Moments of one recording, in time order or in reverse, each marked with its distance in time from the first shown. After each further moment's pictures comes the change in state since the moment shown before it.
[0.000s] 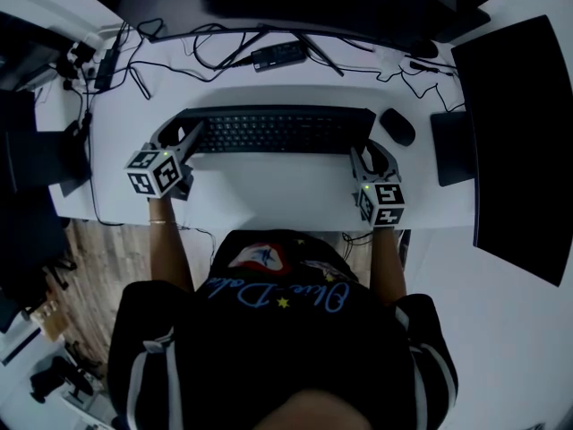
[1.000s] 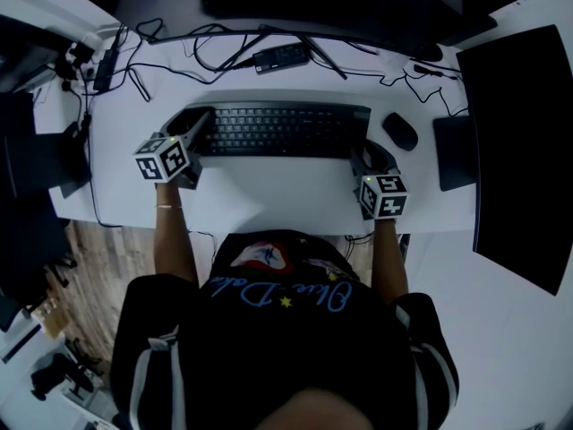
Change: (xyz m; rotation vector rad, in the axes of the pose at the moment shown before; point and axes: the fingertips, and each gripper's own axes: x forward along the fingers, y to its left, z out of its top) left arm 0.041 0.021 -0.006 -0.113 0.001 0.003; right arm 0.026 -0.007 -0.021 0.082 0.126 0.044
